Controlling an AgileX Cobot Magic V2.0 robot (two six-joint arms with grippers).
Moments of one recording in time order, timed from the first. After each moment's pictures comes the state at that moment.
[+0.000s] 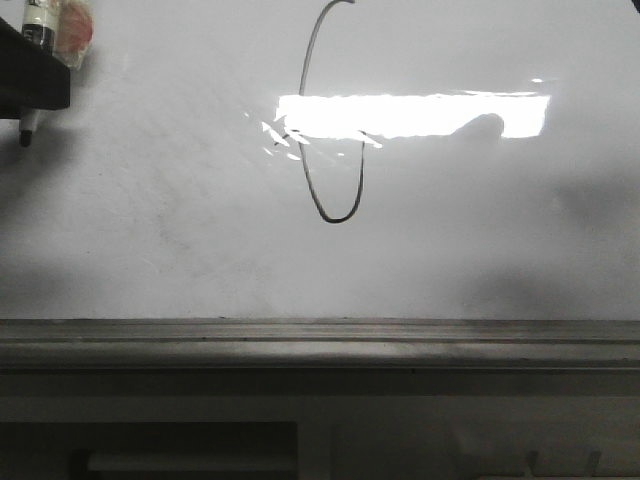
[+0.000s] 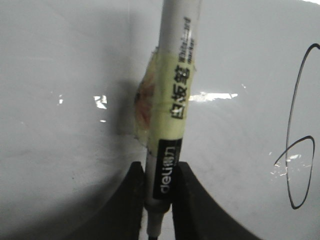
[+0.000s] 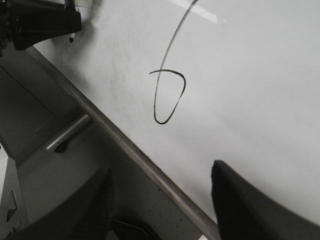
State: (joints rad) left arm -0.78 0.95 -0.51 -1.61 -0.25 1.15; right arm 0.29 0.85 -0.83 0.69 0.84 -0.69
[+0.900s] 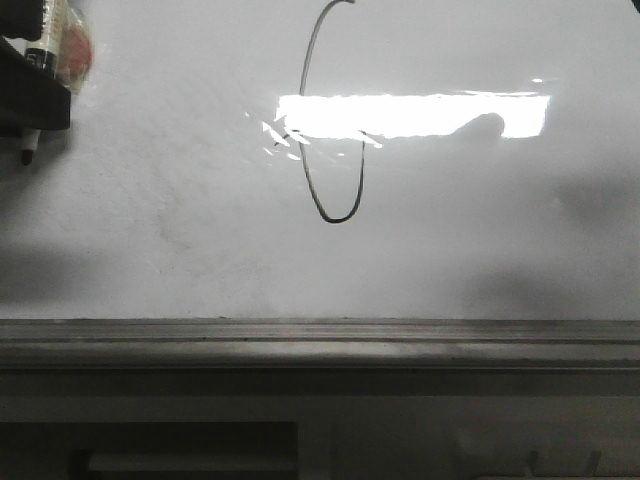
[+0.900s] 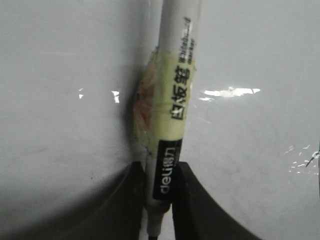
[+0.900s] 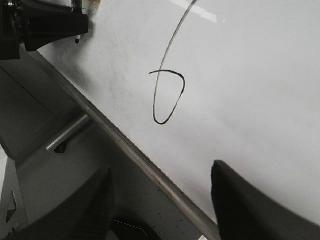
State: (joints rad) left arm -0.78 1.00 -0.52 -1.61 -0.29 1.15; right arm 0.29 0.85 -0.83 0.70 0.84 -0.69
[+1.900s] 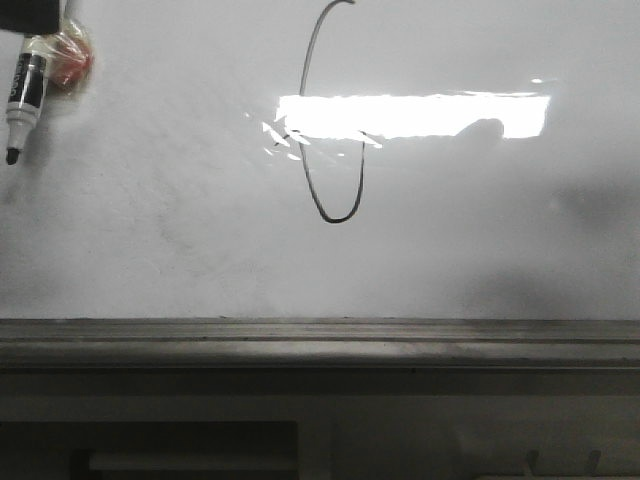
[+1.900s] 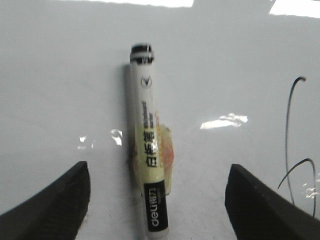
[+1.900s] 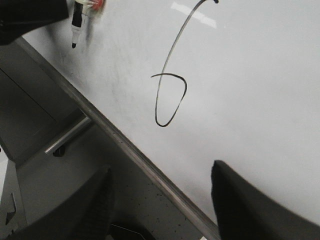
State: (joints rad) left arm -0.78 0.82 -0.52 -1.63 -0.31 1.34; right arm 0.29 0.82 -0.83 0.70 0.84 -0.69
